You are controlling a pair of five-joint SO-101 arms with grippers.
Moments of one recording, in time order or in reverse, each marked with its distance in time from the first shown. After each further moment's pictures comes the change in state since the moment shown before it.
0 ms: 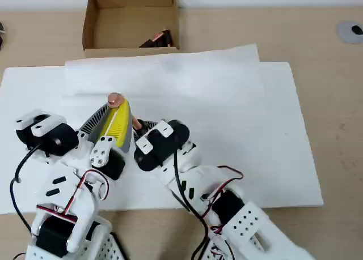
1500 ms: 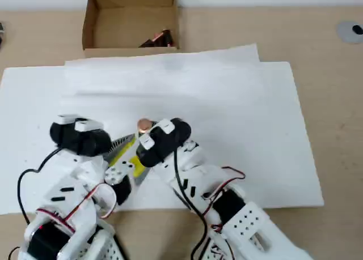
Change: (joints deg) left arm 8.7 -0.2 -5.8 28.1 -2.9; right arm 1.8 0.0 0.5 1.6 0.1
